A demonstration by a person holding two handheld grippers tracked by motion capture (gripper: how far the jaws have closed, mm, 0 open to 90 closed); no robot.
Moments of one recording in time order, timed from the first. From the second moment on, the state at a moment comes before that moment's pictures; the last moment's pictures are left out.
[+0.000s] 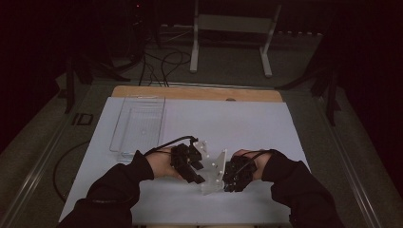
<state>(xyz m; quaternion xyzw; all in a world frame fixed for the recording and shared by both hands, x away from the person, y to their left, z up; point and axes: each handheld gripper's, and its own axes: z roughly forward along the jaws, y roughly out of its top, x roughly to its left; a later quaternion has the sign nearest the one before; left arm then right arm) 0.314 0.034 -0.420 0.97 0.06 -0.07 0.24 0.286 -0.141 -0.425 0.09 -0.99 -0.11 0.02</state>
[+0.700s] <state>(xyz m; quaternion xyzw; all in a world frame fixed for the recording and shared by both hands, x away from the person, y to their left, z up) 0.316 0.024 -0.429 0.96 0.05 -0.12 0.24 0.278 -0.135 -0.420 0.11 -0.99 -0.13 0.02</state>
